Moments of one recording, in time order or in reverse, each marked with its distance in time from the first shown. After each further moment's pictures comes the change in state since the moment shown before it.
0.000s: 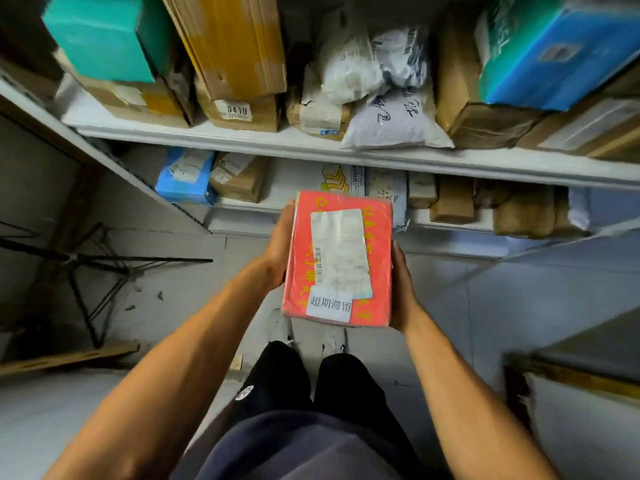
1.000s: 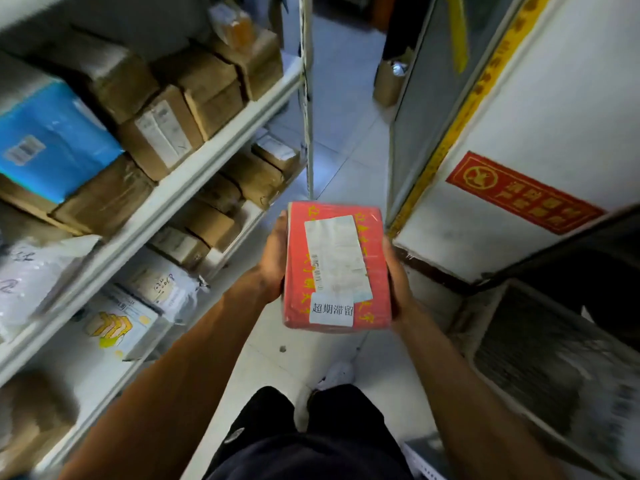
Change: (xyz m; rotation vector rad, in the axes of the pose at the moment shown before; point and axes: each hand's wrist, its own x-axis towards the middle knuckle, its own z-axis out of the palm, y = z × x) left_hand -0.015 -0.131 0.359 0.585 -0.684 -0.280; right_hand -0.226 0.042 -0.230 0.583 0.234 -0.869
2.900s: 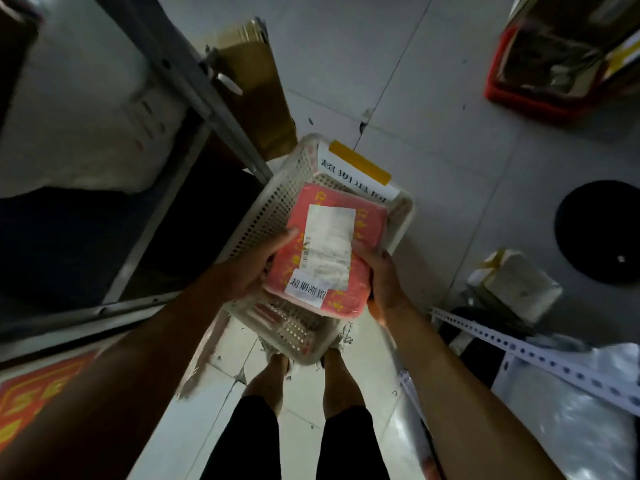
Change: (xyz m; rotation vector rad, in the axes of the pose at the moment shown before) left_hand 0.260 -0.506 0.684 1.612 -1.042 -0.790; right_hand -0.388 -0.059 -0.594 0.906 1.306 -1.024
